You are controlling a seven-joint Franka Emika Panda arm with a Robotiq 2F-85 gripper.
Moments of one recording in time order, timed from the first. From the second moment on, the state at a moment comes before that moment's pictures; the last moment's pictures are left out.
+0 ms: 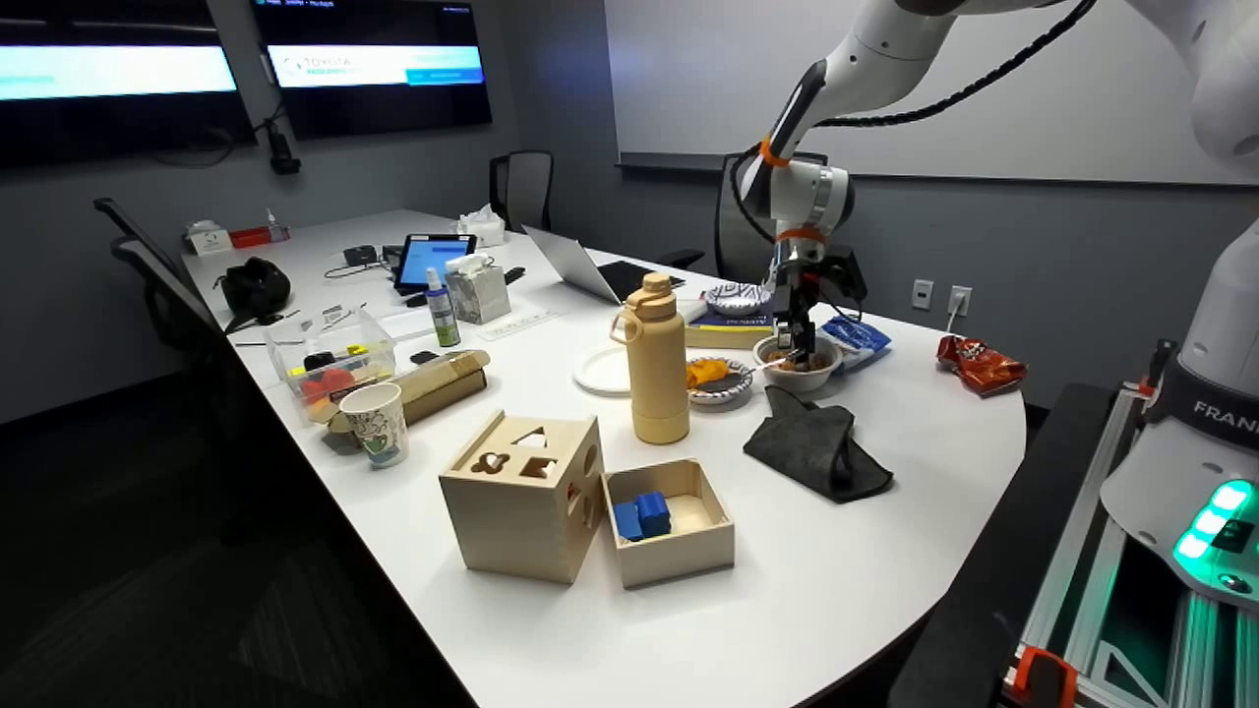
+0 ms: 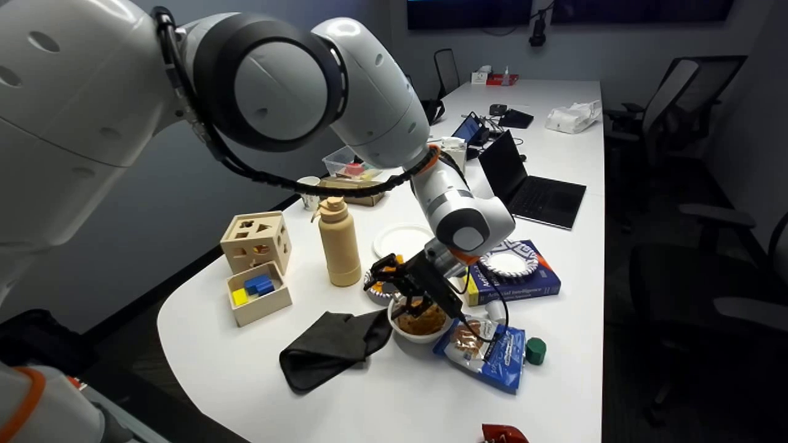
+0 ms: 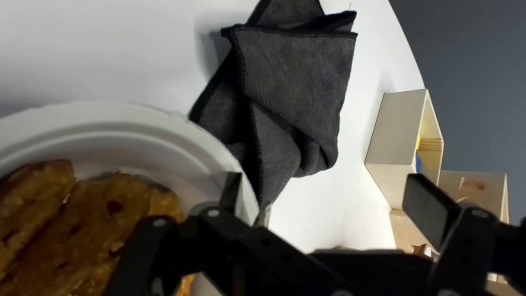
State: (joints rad) arm -0.48 0.89 -0.02 -1.63 0.43 1.71 -0.96
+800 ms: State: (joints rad) arm -0.50 0.92 -0.02 -1.61 0.47 1.67 -0.96
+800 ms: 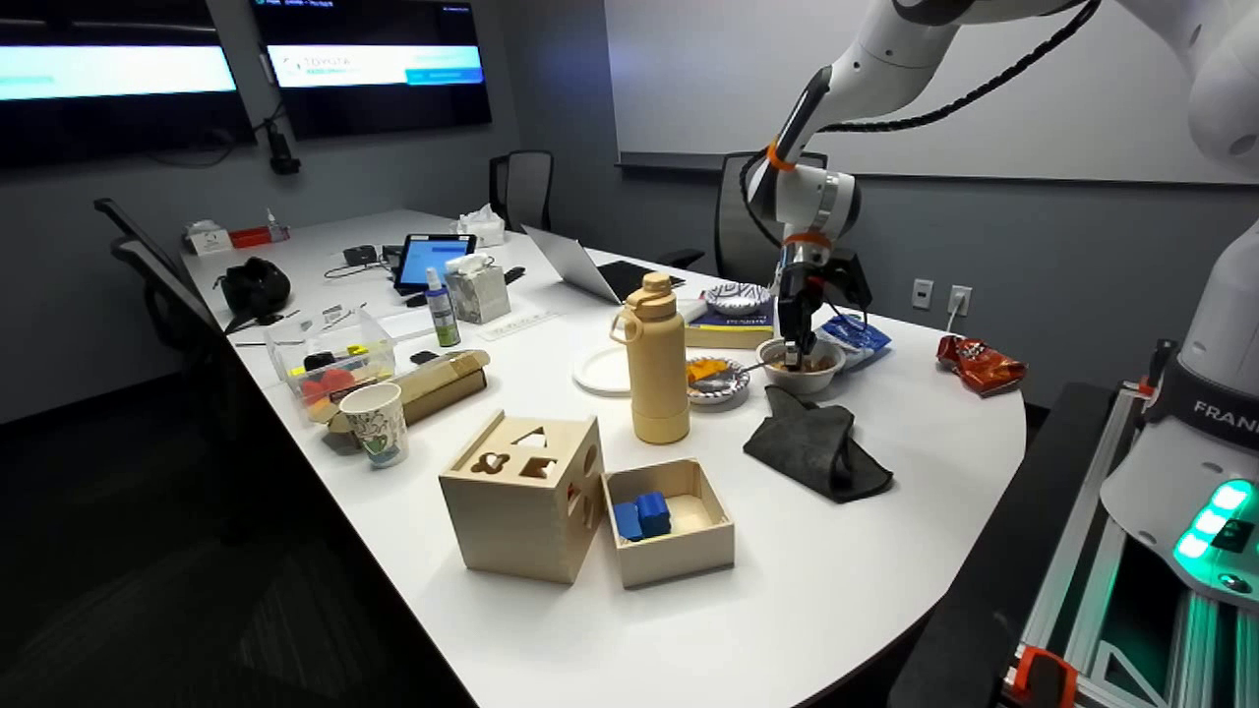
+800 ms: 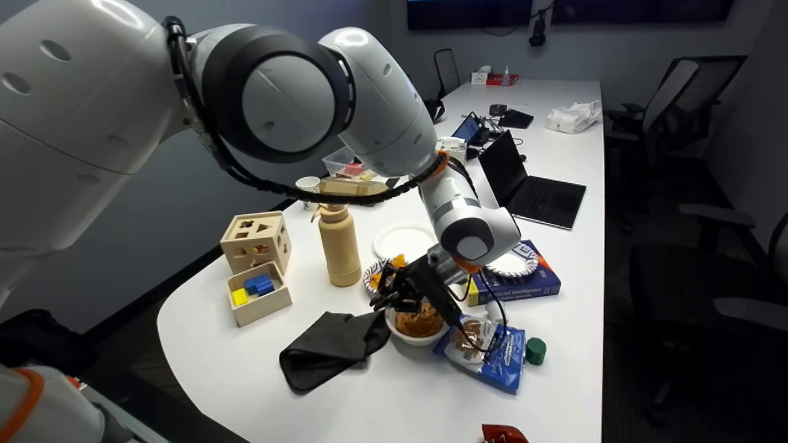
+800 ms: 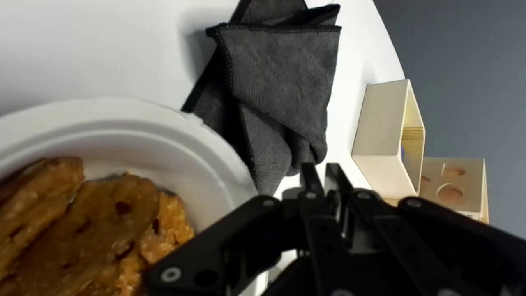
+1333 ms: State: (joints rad) arm -0.51 0.91 -0.02 -1.60 0.48 1.66 -0.95
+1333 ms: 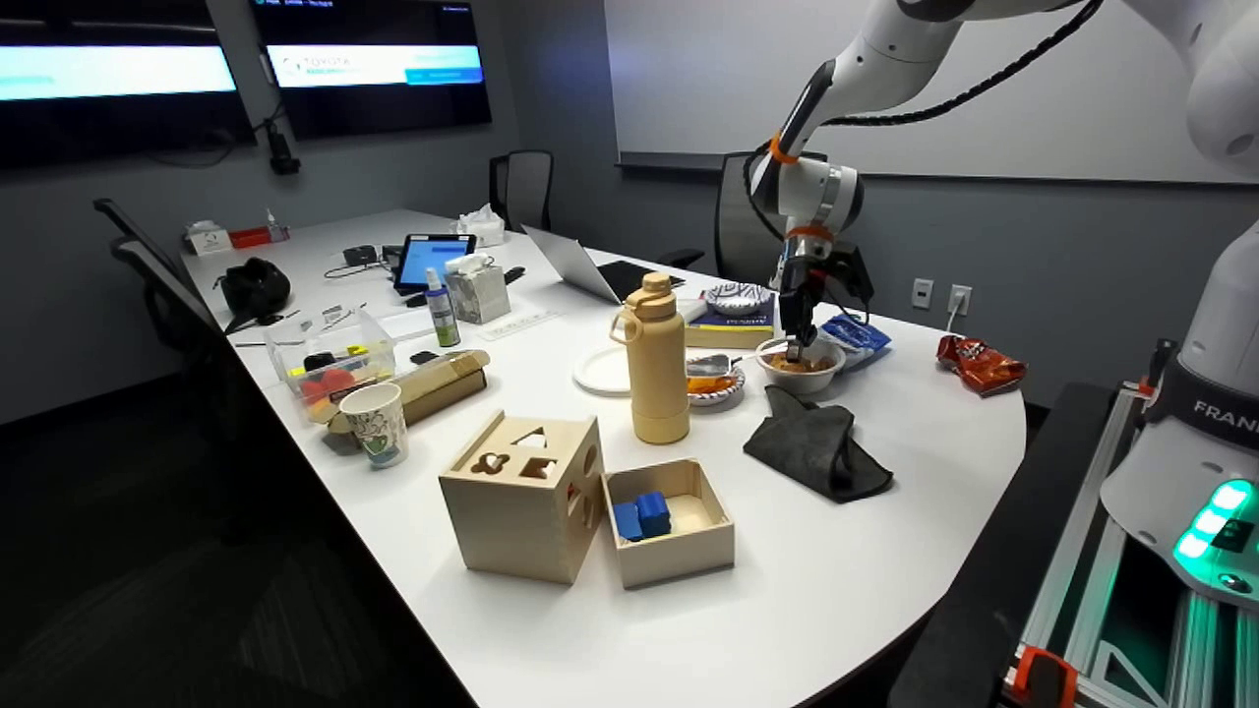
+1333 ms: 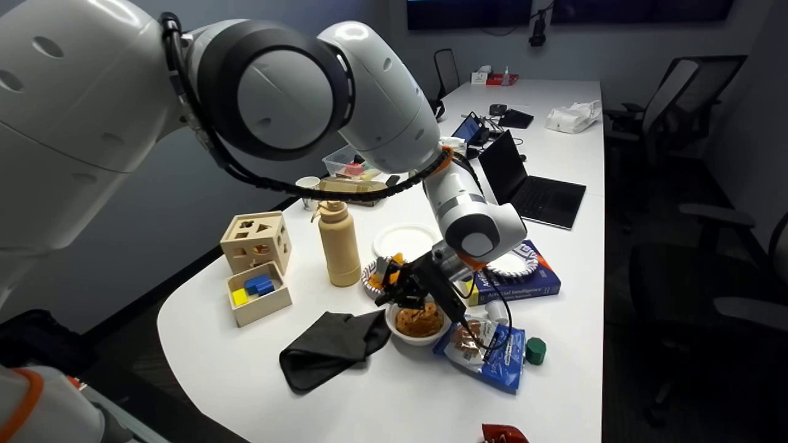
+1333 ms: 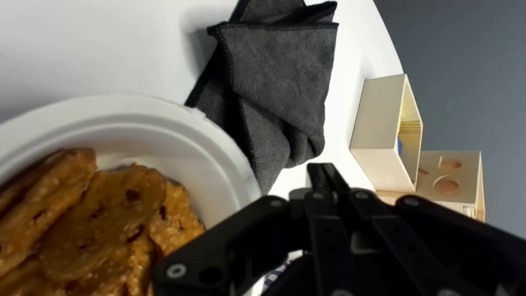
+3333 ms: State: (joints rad) arm -0.26 0.45 -0.19 -1.86 0.00 1.53 0.02
